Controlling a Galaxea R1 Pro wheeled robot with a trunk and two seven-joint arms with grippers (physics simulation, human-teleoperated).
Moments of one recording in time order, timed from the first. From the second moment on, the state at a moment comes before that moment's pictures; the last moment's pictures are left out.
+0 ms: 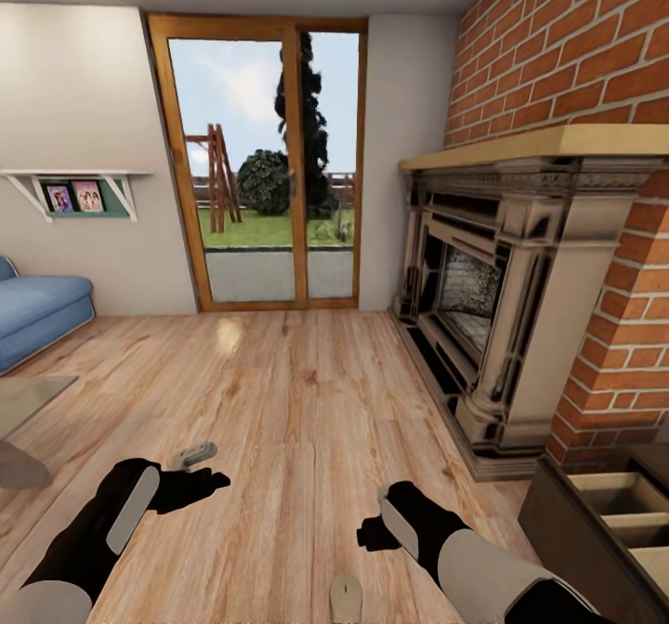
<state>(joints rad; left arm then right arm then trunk) -0.49 0.18 0.01 -0.98 0.49 0.93 0.00 -0.74 0.17 0.46 -0.26 -0.46 0.64 -0.18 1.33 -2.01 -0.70</state>
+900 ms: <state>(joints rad) -0.49 0.18 0.01 -1.00 0.49 0.93 0.02 -0.75 0.17 0.46 -0.26 -0.73 0.80 -0.23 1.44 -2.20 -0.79</state>
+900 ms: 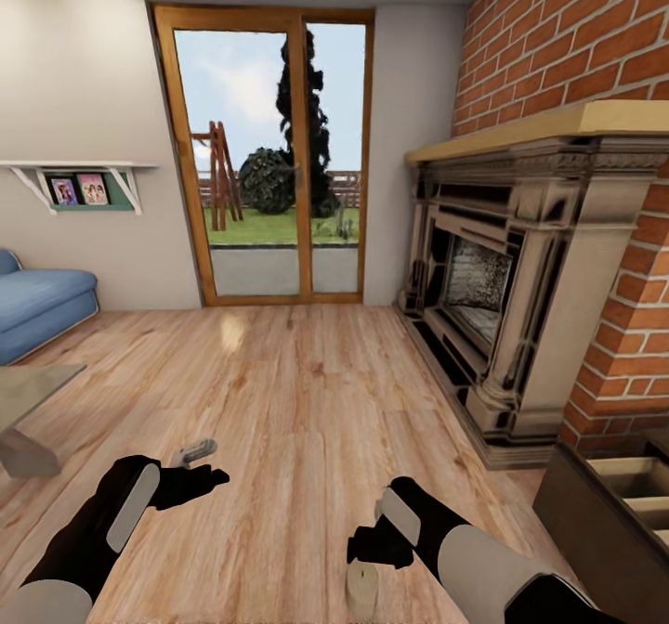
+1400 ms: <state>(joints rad) -0.49 0.18 0.01 -1.00 0.49 0.93 0.02 -0.75 0.17 0.48 -0.26 -0.58 0.79 -0.23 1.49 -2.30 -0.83</state>
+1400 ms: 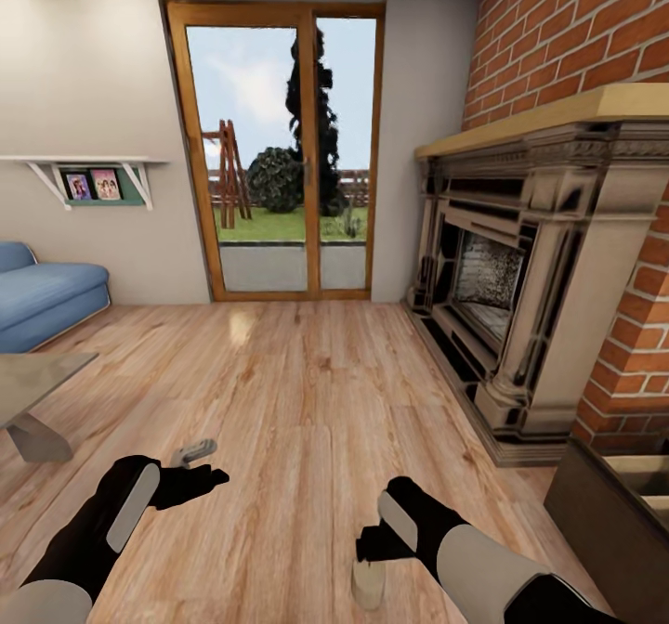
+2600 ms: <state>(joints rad) -0.49 0.18 0.01 -1.00 0.49 0.93 0.03 -0.75 0.17 0.48 -0.26 -0.55 0.68 -0.22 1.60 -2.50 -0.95</state>
